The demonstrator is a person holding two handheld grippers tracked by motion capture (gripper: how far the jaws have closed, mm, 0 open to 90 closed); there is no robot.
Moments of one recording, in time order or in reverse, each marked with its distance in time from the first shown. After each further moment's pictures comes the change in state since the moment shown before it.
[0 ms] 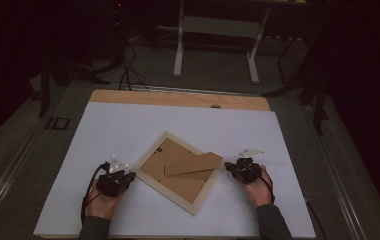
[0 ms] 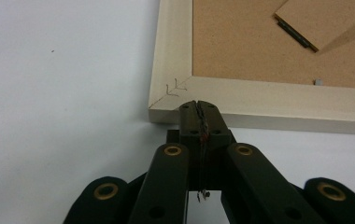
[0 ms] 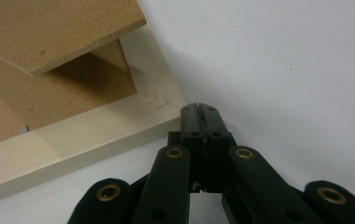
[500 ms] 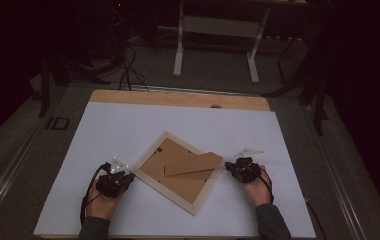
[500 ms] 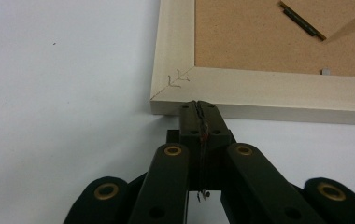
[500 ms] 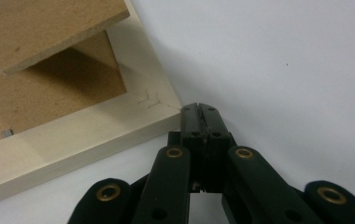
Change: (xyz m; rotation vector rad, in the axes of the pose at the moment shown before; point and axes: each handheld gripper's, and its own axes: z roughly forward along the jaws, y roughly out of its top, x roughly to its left) left arm -0.001 -0.001 0.000 0.030 0.017 0.014; right arm -0.002 -0.001 0.005 0.005 -0.016 0.014
